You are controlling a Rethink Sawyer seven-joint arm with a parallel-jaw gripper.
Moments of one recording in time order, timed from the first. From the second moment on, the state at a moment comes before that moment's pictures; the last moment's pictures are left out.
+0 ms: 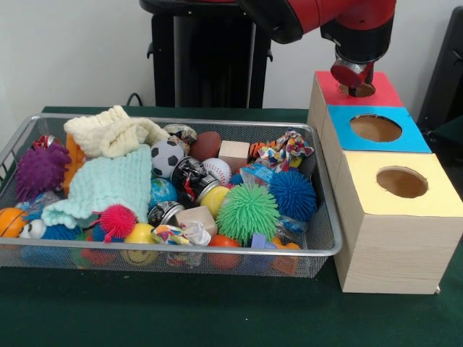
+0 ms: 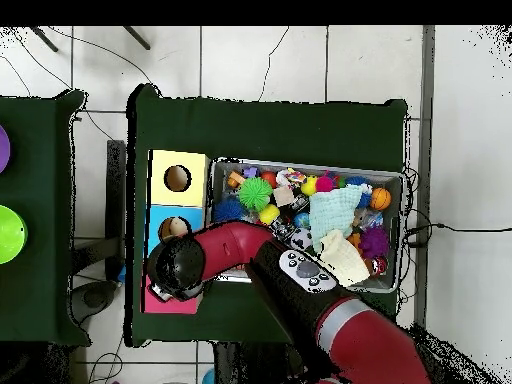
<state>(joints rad) -0.46 -0.58 0.68 1.94 -0.34 0.78 1.26</state>
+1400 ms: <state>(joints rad) -0.45 -0.59 0.68 1.94 -0.34 0.78 1.26</state>
